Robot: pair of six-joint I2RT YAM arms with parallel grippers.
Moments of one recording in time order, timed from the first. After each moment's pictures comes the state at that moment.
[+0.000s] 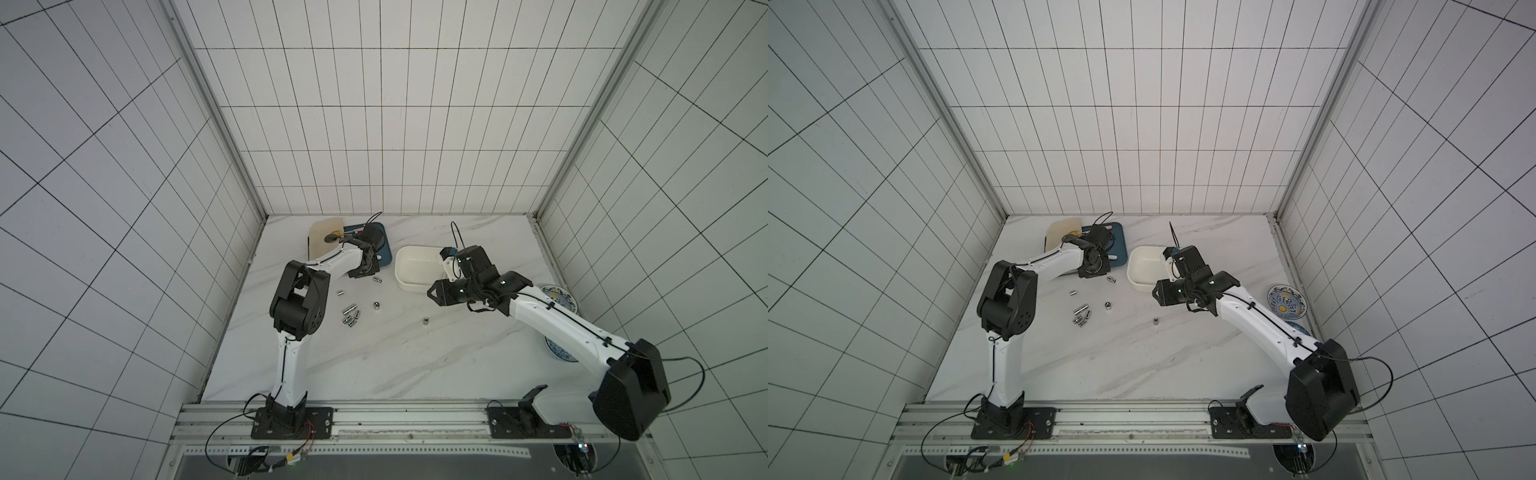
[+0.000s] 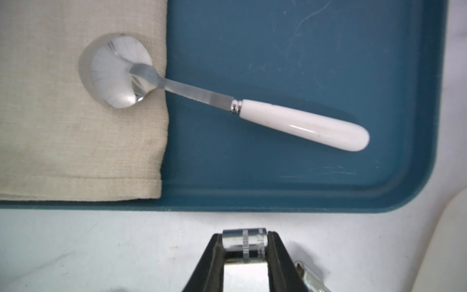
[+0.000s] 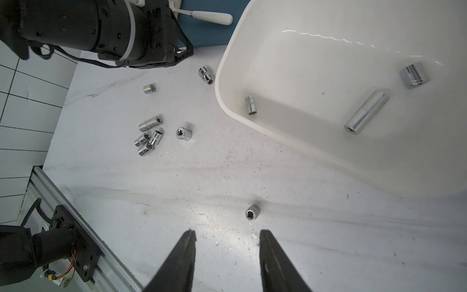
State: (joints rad) left arm -0.42 2.09 1.58 -0.69 -0.20 -0.61; right arm 0.68 1.36 1.06 -0.57 -0.23 0.34
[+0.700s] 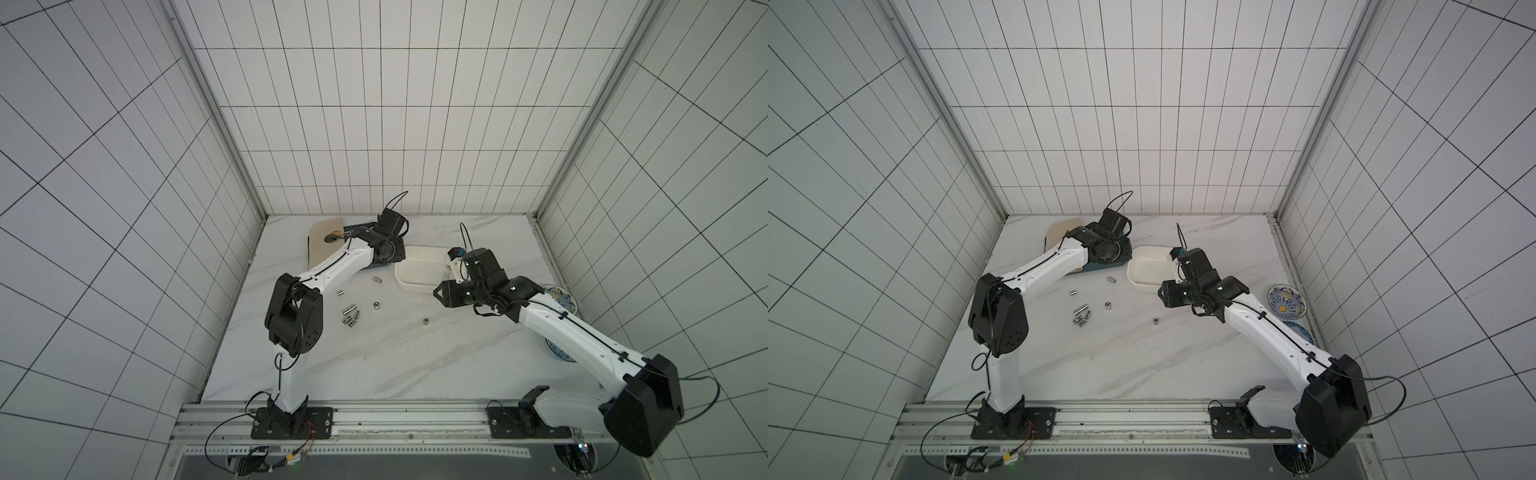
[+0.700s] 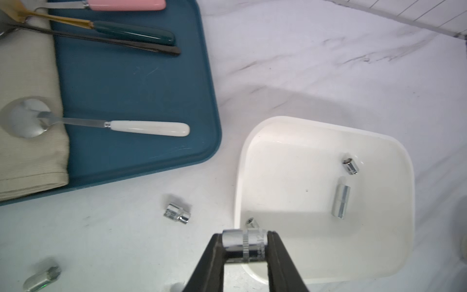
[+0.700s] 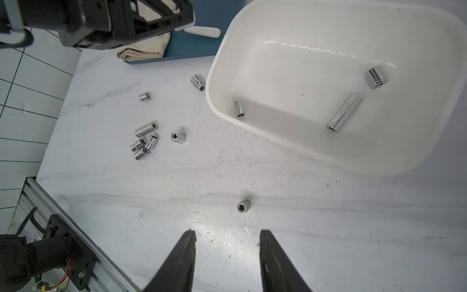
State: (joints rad) left arm -0.59 1.98 1.76 -0.73 -0.06 -0.62; right arm 0.67 1.28 1.02 -0.59 -0.18 0.36
